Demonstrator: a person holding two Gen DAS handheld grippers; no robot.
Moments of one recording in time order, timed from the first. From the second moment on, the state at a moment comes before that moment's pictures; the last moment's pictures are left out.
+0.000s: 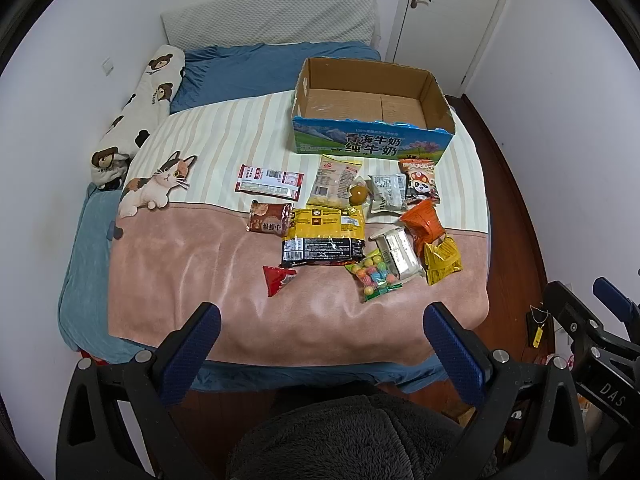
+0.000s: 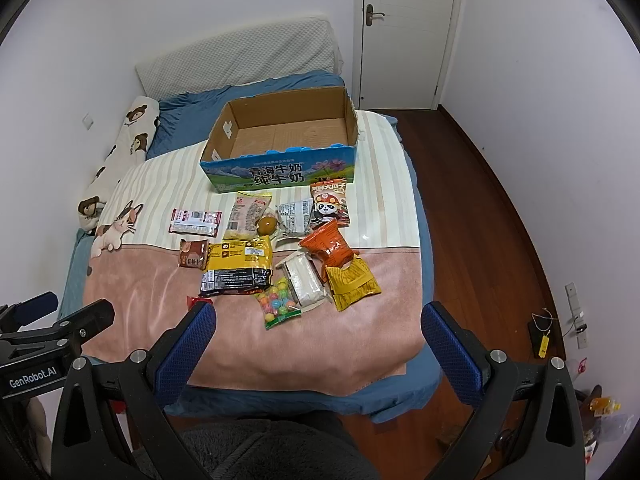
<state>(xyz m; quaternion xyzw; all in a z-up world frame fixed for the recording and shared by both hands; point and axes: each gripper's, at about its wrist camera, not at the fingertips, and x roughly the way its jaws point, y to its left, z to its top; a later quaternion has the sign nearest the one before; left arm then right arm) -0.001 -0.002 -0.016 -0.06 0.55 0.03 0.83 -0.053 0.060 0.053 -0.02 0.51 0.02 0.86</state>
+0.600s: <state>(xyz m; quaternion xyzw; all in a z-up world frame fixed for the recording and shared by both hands) 0.051 0.010 -0.059 -0.08 0.56 0.08 0.82 -0.010 0.054 0.013 0.02 0.52 0.00 0.85</state>
